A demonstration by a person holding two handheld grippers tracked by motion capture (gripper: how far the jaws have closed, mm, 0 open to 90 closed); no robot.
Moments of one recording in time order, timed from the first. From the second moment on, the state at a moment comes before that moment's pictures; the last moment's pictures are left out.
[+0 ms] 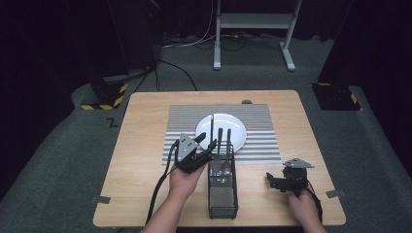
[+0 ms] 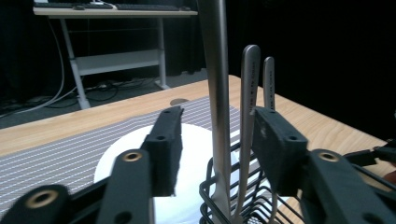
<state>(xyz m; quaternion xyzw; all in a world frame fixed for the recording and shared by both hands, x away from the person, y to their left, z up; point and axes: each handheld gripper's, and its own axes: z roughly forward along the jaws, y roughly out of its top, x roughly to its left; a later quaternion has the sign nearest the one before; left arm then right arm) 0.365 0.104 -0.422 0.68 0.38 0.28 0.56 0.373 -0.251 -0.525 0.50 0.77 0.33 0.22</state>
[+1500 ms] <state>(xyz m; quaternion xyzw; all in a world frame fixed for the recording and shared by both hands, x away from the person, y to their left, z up) 0.348 0.091 -0.432 0.64 0.42 0.30 0.57 0.372 -0.251 -0.525 0.50 0.77 0.33 0.22</state>
